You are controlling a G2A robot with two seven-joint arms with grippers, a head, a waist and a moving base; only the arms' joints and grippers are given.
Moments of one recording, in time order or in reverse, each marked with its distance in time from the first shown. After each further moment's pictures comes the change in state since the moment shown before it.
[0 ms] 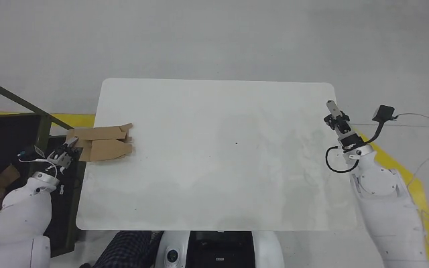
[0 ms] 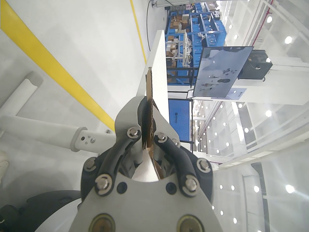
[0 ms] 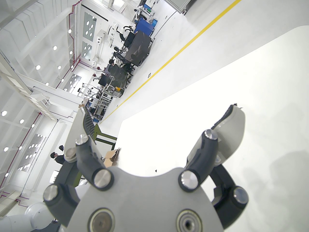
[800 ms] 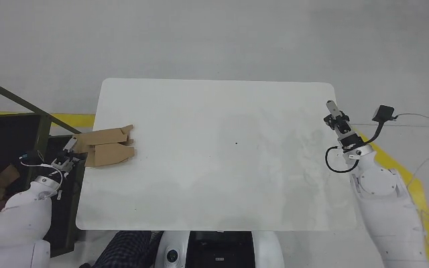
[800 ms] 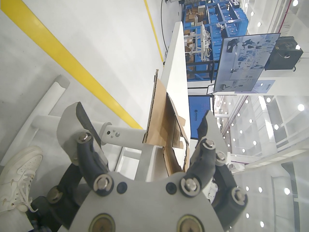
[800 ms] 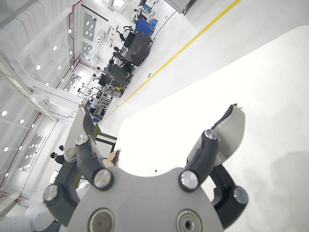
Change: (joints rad) left arm 0.031 0.002 0.069 0.001 0.170 -0.081 0.147; right arm 0.000 0.000 0.000 0.000 0.000 0.000 0.000
